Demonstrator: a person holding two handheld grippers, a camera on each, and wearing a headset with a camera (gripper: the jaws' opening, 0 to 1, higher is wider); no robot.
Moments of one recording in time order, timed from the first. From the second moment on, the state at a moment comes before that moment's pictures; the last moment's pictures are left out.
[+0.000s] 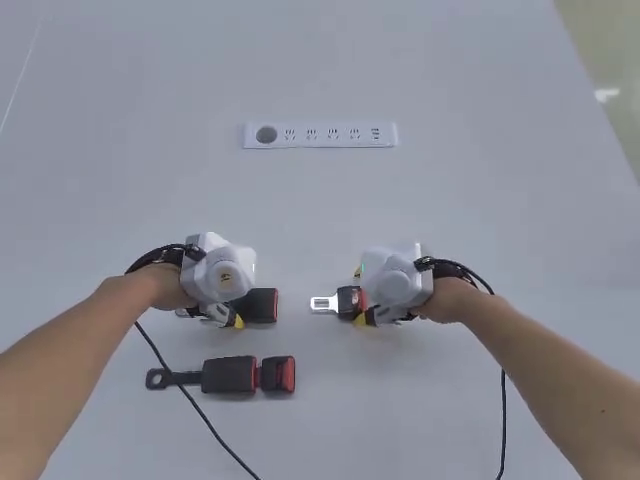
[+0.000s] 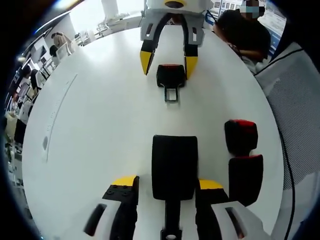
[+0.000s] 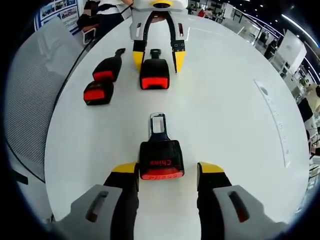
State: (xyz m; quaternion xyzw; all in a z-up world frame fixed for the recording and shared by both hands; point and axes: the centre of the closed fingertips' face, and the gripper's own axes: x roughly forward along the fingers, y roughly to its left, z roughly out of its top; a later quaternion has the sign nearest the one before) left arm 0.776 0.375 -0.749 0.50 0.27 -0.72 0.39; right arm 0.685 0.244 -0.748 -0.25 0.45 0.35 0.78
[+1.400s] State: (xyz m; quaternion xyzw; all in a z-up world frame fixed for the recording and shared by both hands) left arm 0.742 0.499 -0.679 0.28 0.26 -0.67 0.63; right arm 0.610 0.240 -0.690 -0.15 0.36 0.24 0.89
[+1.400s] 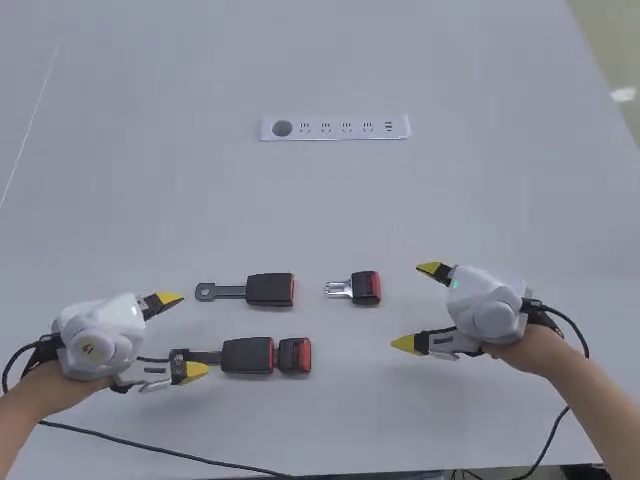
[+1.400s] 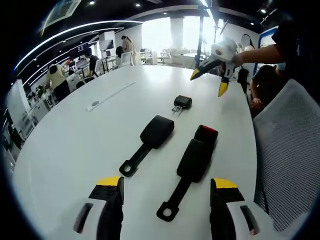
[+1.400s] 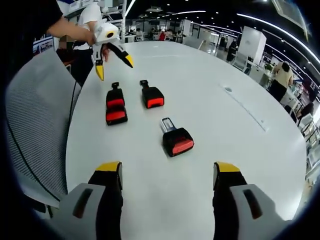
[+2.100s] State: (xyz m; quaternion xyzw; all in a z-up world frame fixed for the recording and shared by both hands) left arm 0.713 0.519 -0.661 0.19 0.22 -0.63 0.72; right arm 0.563 0.270 -0.674 -0.07 0.29 0.17 0.94
